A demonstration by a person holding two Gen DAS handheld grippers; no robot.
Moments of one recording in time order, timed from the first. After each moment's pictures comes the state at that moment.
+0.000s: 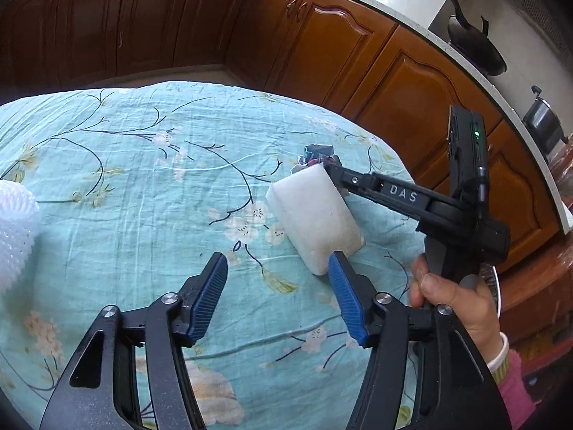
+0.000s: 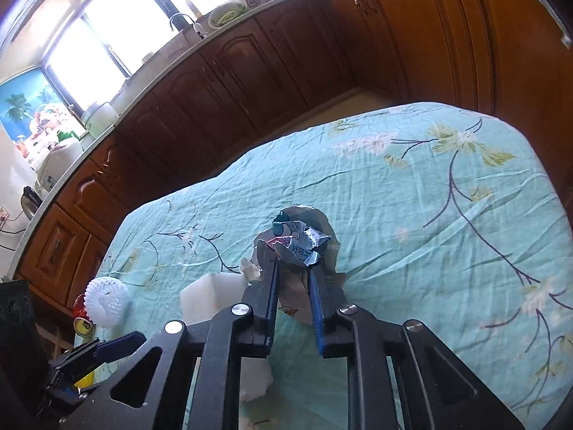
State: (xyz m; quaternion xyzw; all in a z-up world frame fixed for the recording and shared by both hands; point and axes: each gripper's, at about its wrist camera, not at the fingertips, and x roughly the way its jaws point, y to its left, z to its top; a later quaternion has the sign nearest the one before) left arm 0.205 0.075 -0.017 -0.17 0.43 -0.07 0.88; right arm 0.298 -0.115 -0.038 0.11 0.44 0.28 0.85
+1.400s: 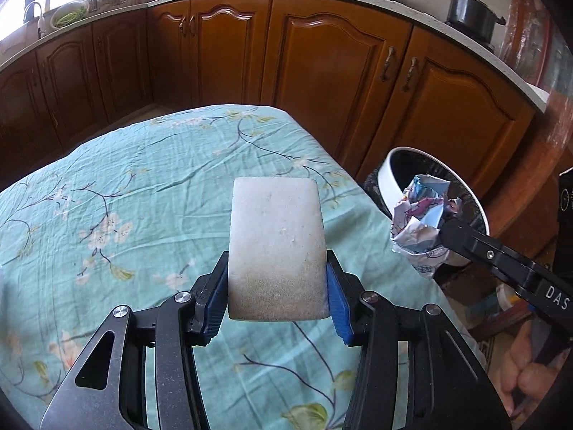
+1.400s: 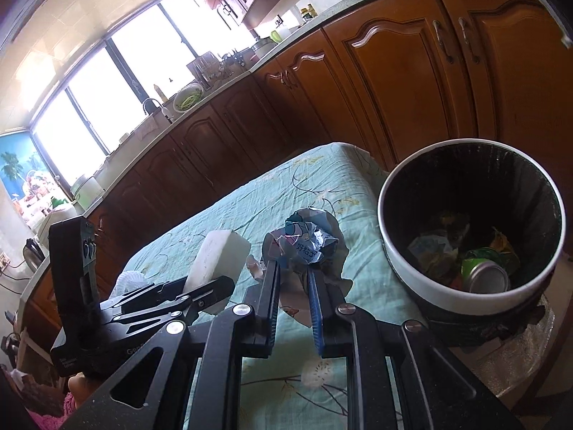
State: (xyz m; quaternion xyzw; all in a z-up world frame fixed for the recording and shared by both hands) left arm 0.167 -0.089 -0.002 0.00 0.41 -0.16 0.90; right arm 0.118 -0.283 -0.004 0.19 0.34 0.16 0.90
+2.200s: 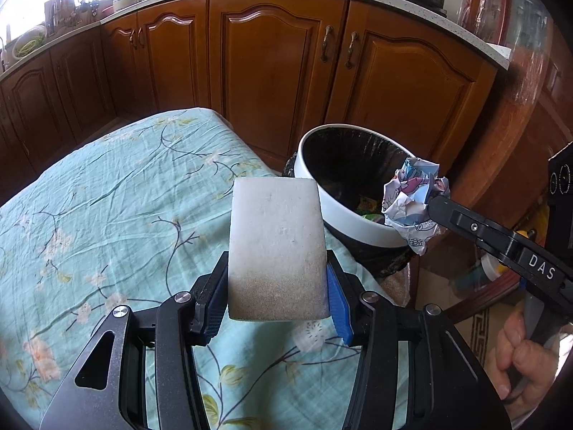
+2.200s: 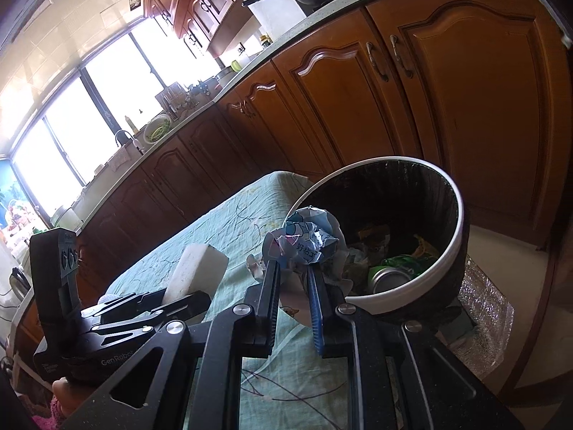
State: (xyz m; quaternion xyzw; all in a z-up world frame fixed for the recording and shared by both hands) left arm 0.144 -0.172 0.005 0.04 0.40 -0.22 0.89; right arm 0.082 -0.369 0.003 0.22 0.31 0.09 0.92
